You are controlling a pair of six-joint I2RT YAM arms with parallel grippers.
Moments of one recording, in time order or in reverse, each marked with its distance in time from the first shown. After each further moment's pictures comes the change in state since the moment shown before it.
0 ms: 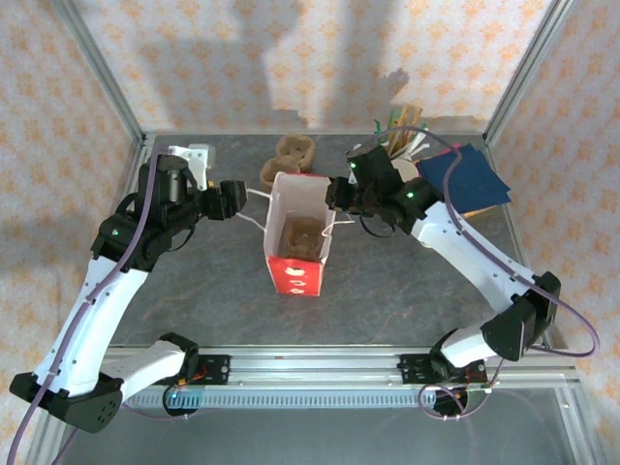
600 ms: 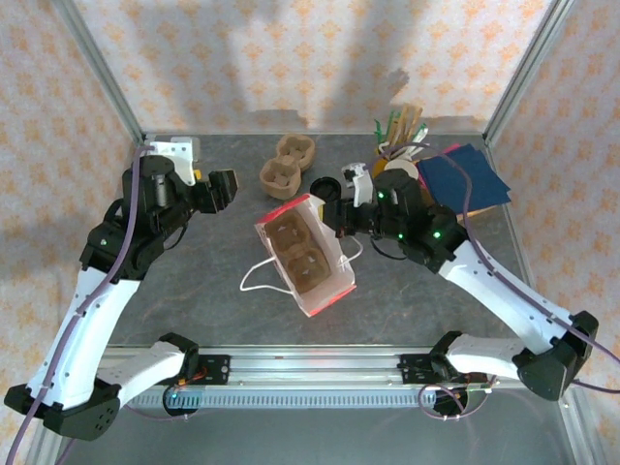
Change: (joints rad) left arm 0.000 -0.047 0.012 0.069 -0.090 -0.003; right arm 0.059 -0.282 -0.298 0.325 -0.231 -0.209
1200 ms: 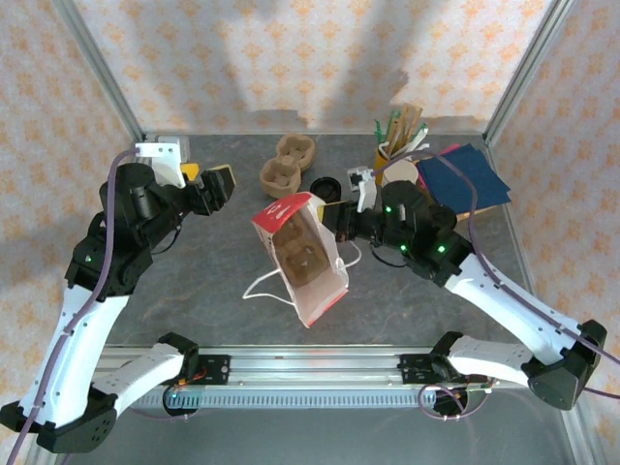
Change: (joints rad) left arm 0.000 -0.066 0.000 0.075 0.096 0.000; right arm 0.042 -0.050 -0.062 0.117 0.072 0.108
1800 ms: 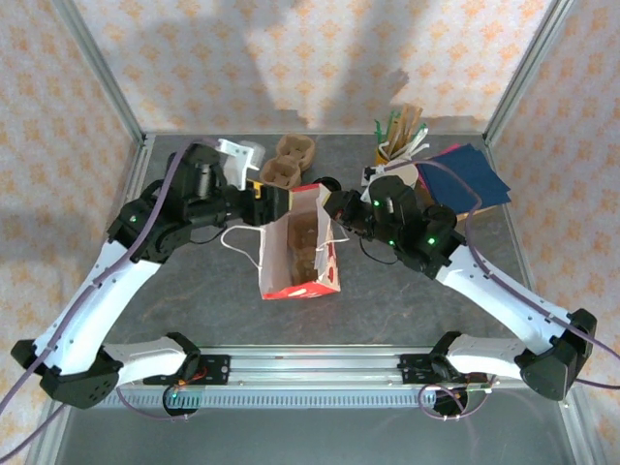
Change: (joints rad) left arm -0.251 0.248 0.164 -0.163 0.220 -0.095; right arm 0.000 0.059 0.022 -0.051 0.184 0.507
